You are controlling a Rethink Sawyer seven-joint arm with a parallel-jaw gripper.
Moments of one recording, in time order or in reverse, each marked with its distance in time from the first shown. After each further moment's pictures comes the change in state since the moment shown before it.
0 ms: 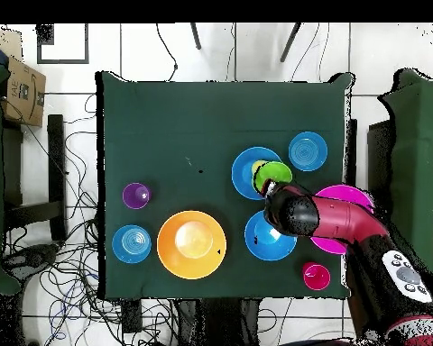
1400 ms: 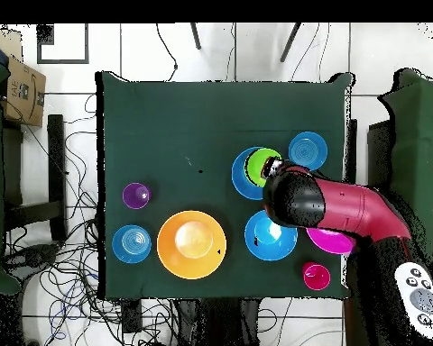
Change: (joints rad) arm 0.071 -0.227 0.000 0.001 0.092 0.101 0.000
